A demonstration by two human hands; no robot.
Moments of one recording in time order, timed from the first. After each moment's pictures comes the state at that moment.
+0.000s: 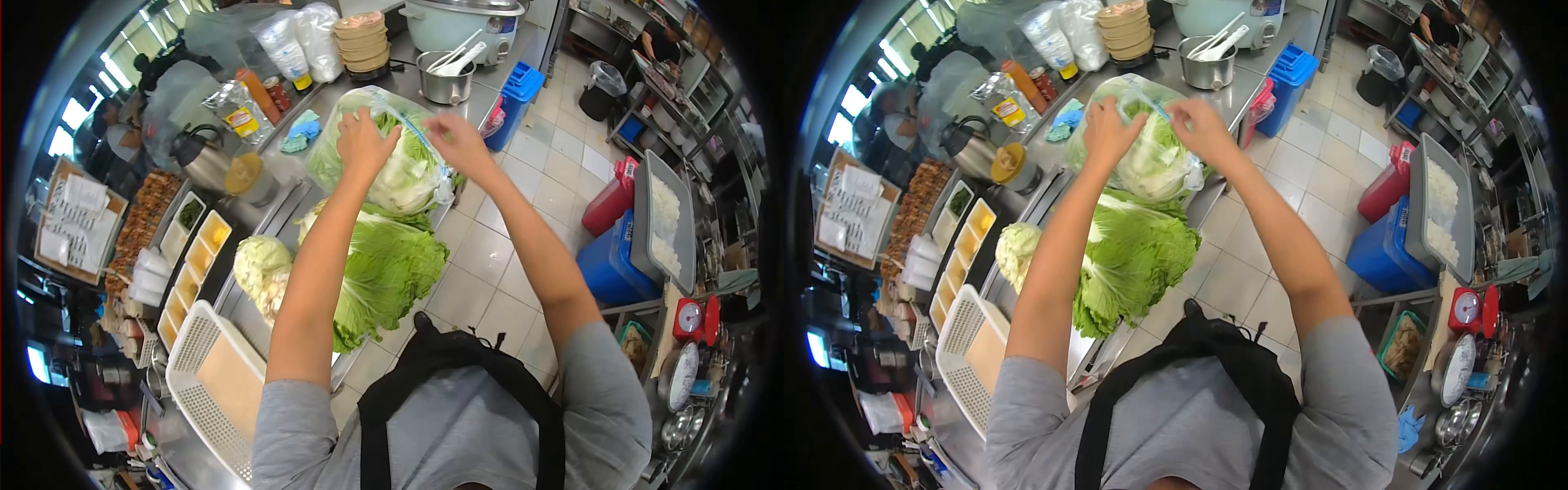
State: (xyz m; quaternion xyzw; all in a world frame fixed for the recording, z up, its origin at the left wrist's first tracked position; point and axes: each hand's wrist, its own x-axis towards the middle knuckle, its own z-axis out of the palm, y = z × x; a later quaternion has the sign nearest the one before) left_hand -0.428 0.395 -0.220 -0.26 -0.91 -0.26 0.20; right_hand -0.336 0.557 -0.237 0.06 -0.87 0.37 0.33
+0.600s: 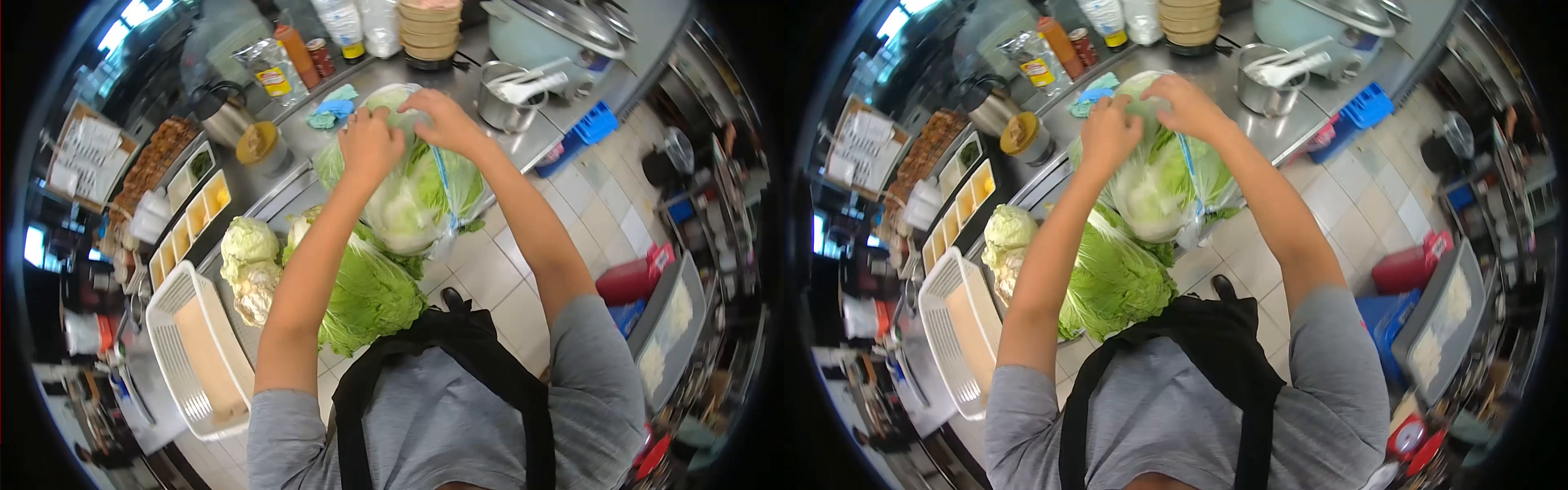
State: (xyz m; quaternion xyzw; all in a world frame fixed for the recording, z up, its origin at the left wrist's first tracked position) left_hand -0.476 0.424 -0.217 -0.17 -0.95 -0.13 0.24; right_hand -0.510 0.593 -0.236 0.34 -0.83 0.34 0.29
